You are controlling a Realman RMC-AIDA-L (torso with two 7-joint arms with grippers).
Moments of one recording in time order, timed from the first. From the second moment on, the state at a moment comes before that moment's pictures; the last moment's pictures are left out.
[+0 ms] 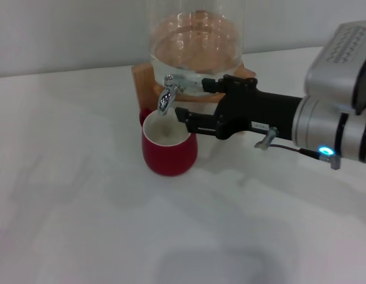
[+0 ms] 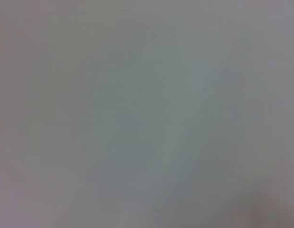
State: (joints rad) left arm -0.13 -2.08 0.72 0.51 -2.07 -1.49 2.07; right arm 0.04 2.01 -1.77 -1.59 1.46 0.65 -1.21
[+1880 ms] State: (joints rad) left arm -0.08 -2.08 0.73 0.55 -2.06 -1.52 2.05; right arm 0.05 2.01 -1.80 -1.59 1.46 0.63 -1.21
